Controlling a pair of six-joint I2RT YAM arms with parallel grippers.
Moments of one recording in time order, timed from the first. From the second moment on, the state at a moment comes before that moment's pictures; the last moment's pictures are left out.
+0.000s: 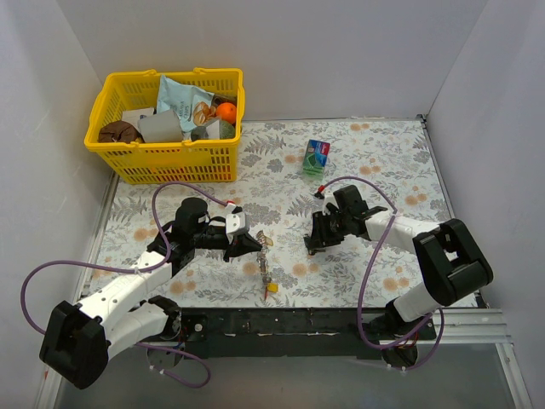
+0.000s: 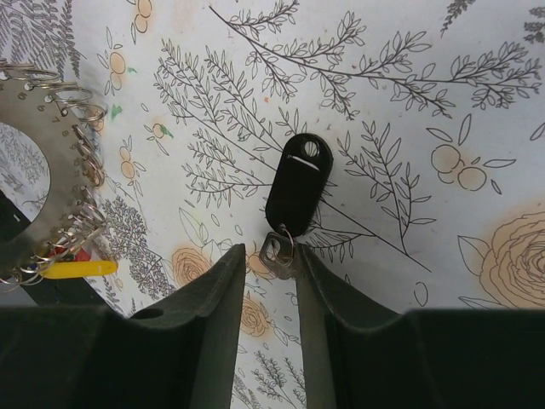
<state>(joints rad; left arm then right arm) -0.52 0.97 0.53 -0.02 0.92 0.36 0.49 1.51 0.70 -0.19 -0.49 0.27</state>
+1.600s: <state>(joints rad) -0.52 0.97 0.53 -0.02 0.92 0.37 0.52 1.46 0.77 -0.28 -0.42 0.23</state>
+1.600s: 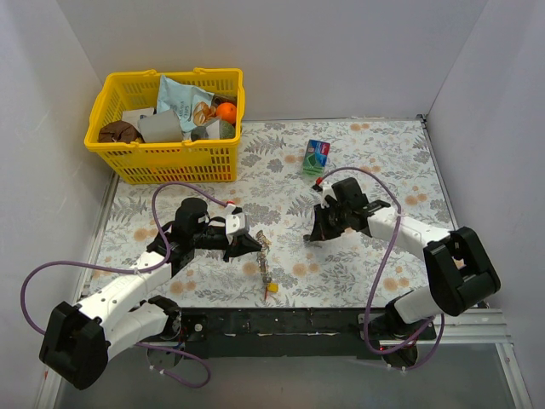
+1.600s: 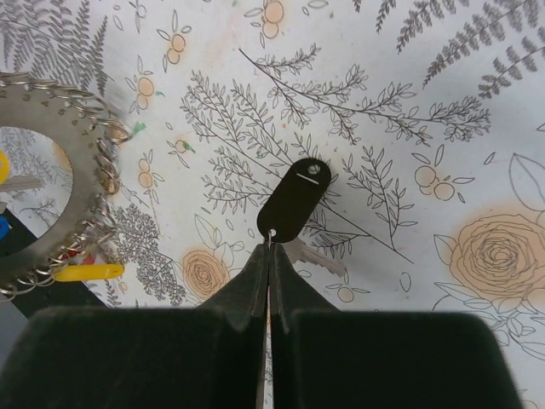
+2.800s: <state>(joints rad) -0.52 0.95 0.53 -0.05 0.91 0.37 0.53 0.99 0.63 0.09 -0.75 0.21</state>
